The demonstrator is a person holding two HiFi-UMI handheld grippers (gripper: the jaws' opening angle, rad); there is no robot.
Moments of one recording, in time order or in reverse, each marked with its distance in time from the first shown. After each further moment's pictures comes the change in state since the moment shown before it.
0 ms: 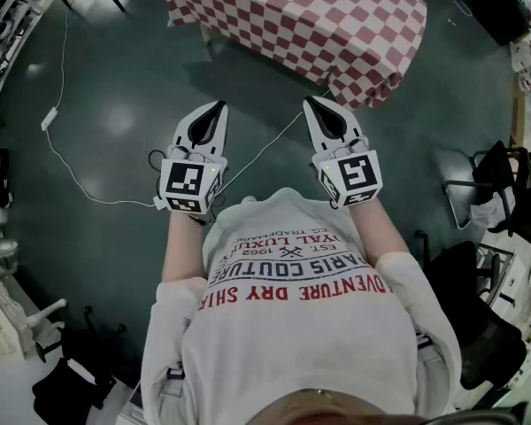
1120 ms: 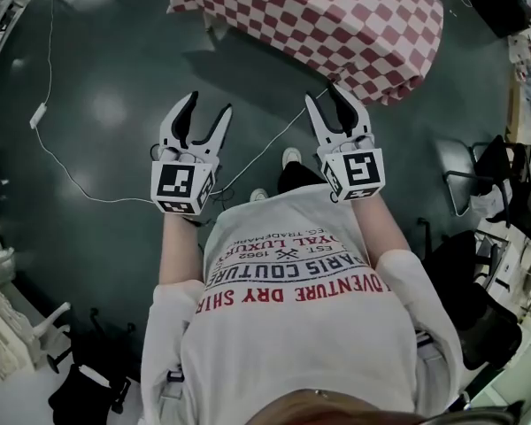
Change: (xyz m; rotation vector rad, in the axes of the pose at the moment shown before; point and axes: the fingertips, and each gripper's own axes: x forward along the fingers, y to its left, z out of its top) left arm -0.007 0.119 -0.039 -0.070 0.012 0.002; right arm 0.097 0.029 -0.015 0.010 0.042 -0.107
